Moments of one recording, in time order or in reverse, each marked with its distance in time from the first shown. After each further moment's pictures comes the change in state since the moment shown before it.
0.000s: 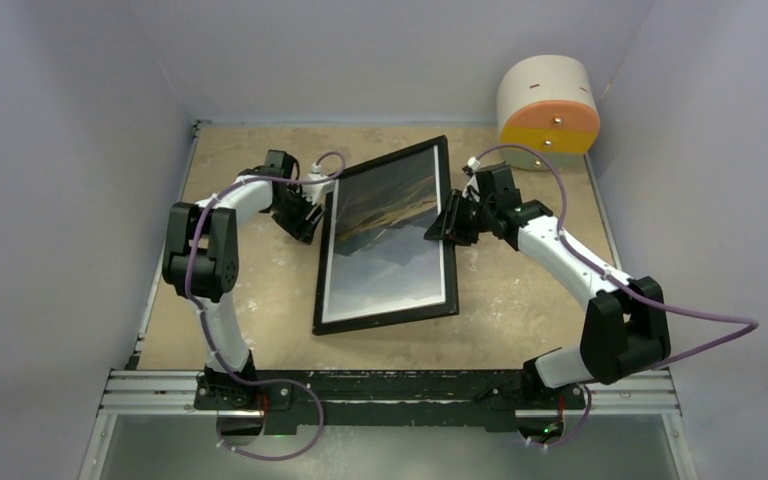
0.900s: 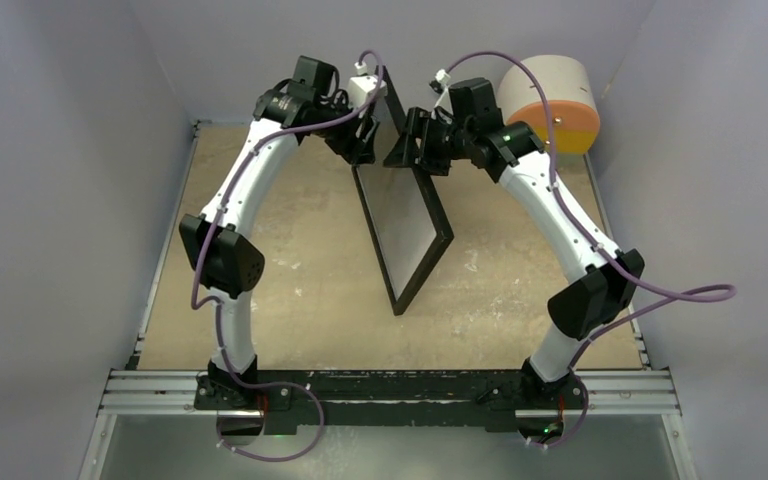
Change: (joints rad) left arm -0.228 0.098 0.927 -0.349 0.199 -0.226; right arm 0.119 0.278 0.794 -0.285 -0.023 0.011
